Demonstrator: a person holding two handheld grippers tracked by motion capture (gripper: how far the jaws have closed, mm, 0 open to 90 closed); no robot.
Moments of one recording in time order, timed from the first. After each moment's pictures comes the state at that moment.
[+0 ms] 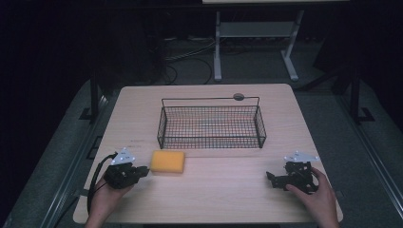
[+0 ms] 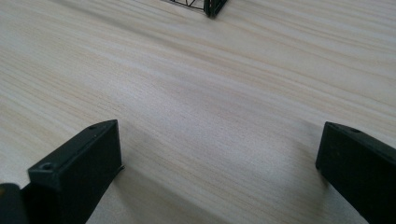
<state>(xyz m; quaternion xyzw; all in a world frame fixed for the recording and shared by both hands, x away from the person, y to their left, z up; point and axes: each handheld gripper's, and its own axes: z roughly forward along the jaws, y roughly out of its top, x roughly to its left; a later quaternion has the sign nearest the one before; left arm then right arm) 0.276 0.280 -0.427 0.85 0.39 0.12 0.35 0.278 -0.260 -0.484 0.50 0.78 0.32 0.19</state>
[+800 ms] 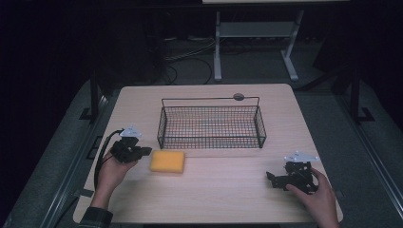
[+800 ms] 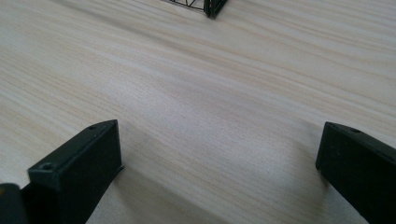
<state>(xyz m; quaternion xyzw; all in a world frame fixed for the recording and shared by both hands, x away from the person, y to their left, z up) 0.346 0.269 -0.410 0.86 0.38 0.11 0.32 0.278 -0.260 -0.484 0.50 0.78 0.32 0.19</state>
